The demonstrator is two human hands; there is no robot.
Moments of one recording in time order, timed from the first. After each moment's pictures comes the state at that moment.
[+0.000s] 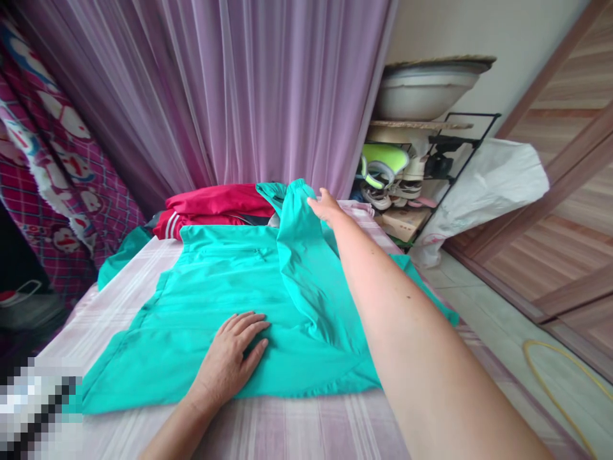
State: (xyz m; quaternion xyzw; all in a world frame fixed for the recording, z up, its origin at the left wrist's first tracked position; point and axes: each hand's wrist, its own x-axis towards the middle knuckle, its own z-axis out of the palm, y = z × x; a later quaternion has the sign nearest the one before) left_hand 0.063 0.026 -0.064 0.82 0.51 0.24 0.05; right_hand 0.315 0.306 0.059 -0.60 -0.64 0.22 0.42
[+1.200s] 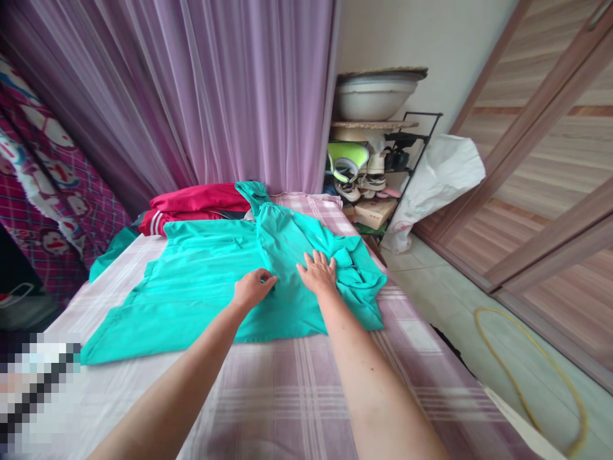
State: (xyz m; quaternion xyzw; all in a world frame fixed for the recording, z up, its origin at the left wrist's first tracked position) left_hand 0.181 0.074 -0.009 0.68 0.70 0.13 0.19; right_hand 0.365 0.117 -0.064 -0.73 -0.68 0.02 0.06
